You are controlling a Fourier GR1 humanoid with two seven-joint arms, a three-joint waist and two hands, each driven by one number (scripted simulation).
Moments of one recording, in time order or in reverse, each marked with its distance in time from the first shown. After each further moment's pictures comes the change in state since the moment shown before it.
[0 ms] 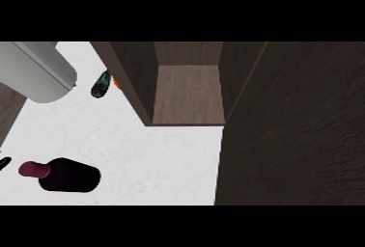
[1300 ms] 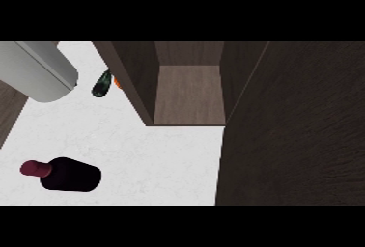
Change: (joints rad) left arm 0.423 0.121 0.102 -0.482 0.253 0.089 -0.198; right arm 0.009 -0.013 0.014 0.026 -0.026 -0.023 -0.052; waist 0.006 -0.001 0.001
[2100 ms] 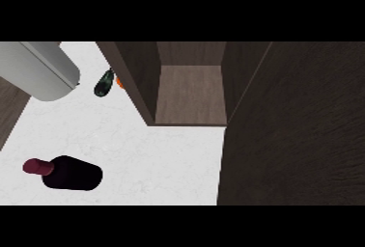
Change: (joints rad) left arm 0.079 -0.104 -0.231 -0.049 -0.309 -0.076 -0.106; right arm 0.089 0.005 0.028 0.029 -0.020 0.027 -0.103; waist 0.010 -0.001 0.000
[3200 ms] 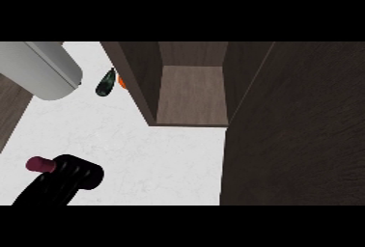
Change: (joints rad) left arm -0.460 -0.242 -0.366 0.107 -0.457 0.305 0.044; right arm 0.079 0.019 -0.058 0.219 0.034 0.060 -0.333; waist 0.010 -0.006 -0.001
